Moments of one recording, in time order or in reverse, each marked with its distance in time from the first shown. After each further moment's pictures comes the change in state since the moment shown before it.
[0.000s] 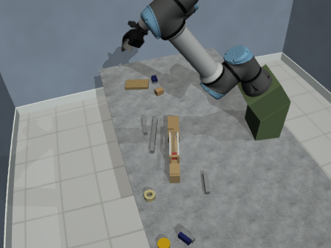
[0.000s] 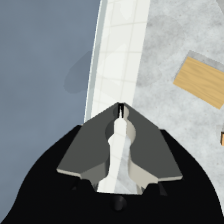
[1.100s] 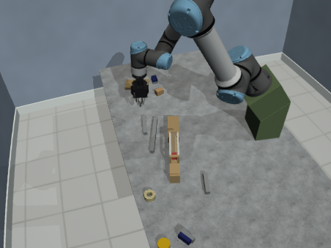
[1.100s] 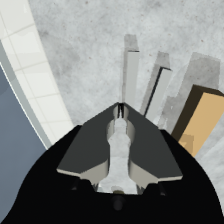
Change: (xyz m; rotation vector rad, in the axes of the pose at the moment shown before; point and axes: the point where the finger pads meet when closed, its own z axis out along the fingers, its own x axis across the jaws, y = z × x) arm 0.071 0.334 0.047 -0.273 0.561 0.236
